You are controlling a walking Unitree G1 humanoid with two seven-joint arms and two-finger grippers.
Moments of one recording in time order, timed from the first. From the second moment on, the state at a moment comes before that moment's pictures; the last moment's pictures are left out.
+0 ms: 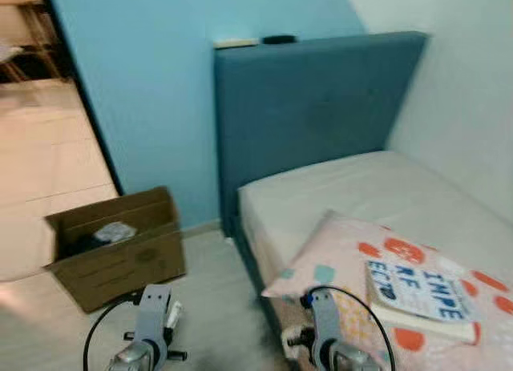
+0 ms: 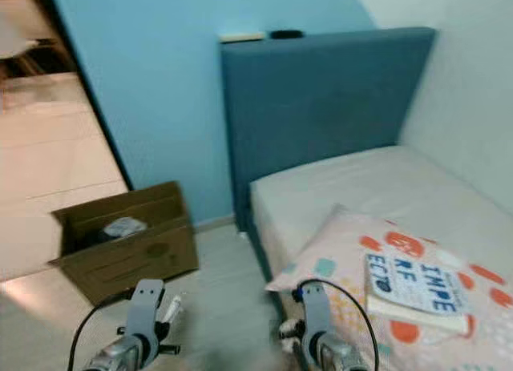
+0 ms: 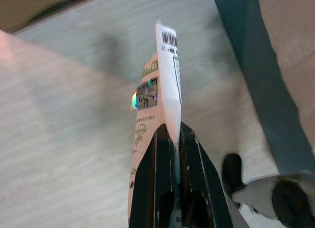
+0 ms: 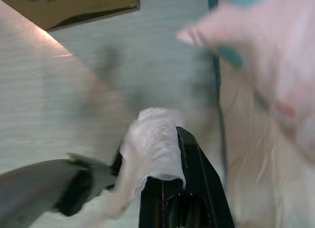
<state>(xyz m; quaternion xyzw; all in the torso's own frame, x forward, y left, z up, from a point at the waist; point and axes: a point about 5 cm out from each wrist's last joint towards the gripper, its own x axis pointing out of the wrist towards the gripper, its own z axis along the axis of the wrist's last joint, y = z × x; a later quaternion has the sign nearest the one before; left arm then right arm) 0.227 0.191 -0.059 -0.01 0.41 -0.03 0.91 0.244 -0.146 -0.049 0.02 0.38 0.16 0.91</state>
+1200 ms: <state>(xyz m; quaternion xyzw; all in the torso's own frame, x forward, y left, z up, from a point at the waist) 0.197 0.190 -0.077 -0.03 0.45 0.00 0.89 0.250 -0.141 -0.043 0.03 0.37 0.19 0.91</state>
